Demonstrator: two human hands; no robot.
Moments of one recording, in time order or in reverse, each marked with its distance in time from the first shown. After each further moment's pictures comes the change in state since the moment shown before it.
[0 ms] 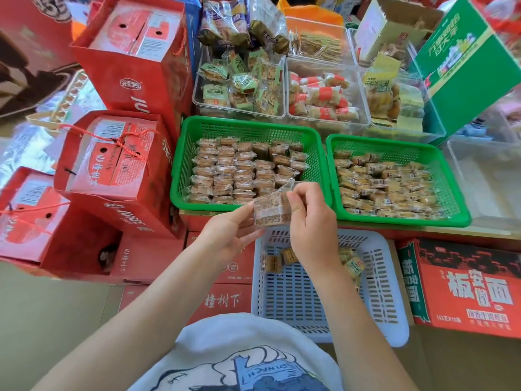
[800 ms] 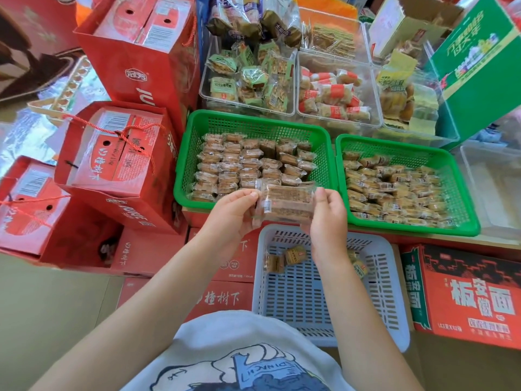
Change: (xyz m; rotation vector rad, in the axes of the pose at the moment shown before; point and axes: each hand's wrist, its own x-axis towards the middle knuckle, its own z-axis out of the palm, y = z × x) left_hand 0.003 0.020 -0.001 0.176 -0.196 0.229; right_hand 0.024 0.022 0.018 0.364 0.027 0.746
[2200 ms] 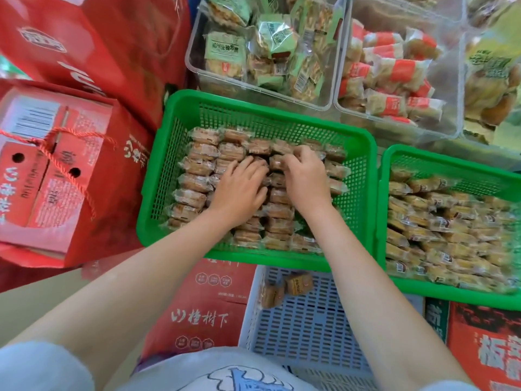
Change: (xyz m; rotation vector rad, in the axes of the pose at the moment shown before) left_hand 0.270 -0.035 -0.066 1.760 0.057 0.380; right_hand 0.253 0.071 0.129 -1.081 -0.351 -0.737
